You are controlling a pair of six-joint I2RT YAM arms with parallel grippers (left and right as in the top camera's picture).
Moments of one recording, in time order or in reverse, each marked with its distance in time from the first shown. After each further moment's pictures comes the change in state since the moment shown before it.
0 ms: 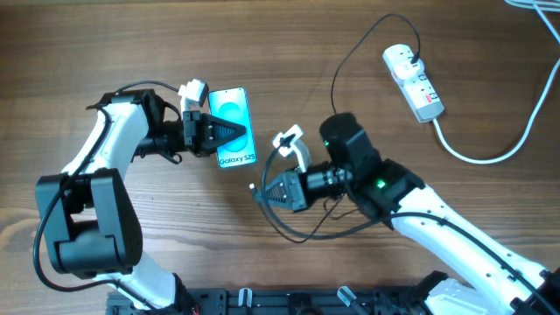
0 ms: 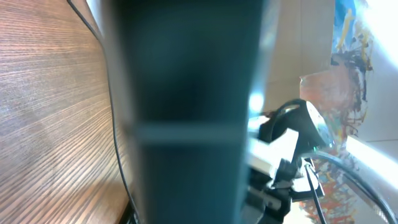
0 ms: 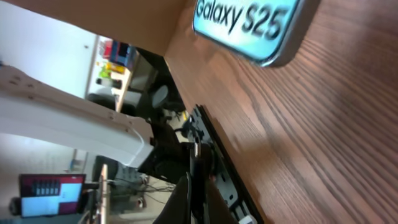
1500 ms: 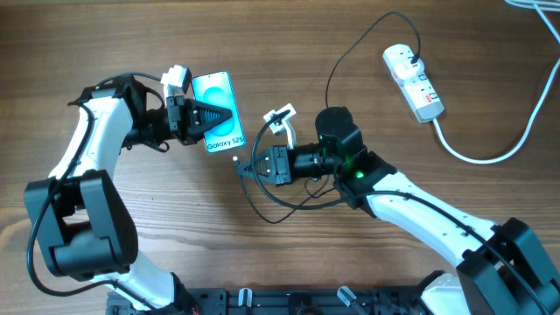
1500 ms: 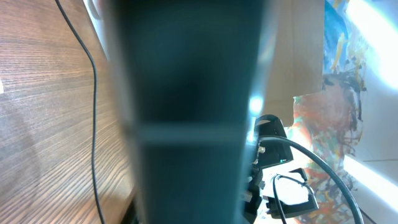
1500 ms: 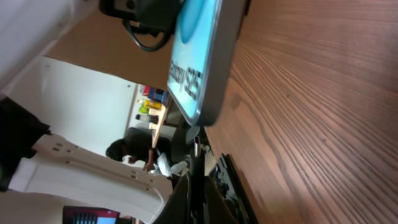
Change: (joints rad) left arm 0.068 0.000 0.077 0.053 0.006 -0.153; right arm -0.031 0.198 -0.055 0.615 -0.045 0.362
